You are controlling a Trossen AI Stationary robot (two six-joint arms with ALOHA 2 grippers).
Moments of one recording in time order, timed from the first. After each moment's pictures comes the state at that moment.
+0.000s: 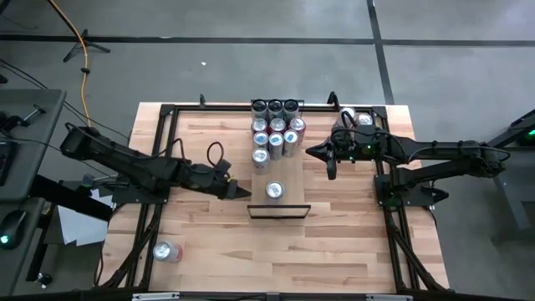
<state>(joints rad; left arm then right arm) -0.23 1.17 0.69 0.01 -0.14 -1.39 -0.11 0.95 0.75 -0.08 0.02 0.29</state>
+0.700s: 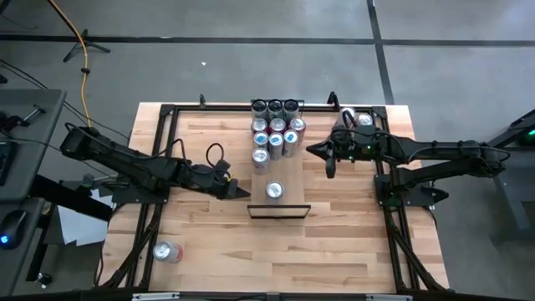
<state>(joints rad) -0.23 1.17 0.69 -0.03 -0.14 -1.44 -0.11 0.95 0.75 -0.09 0.08 0.29</state>
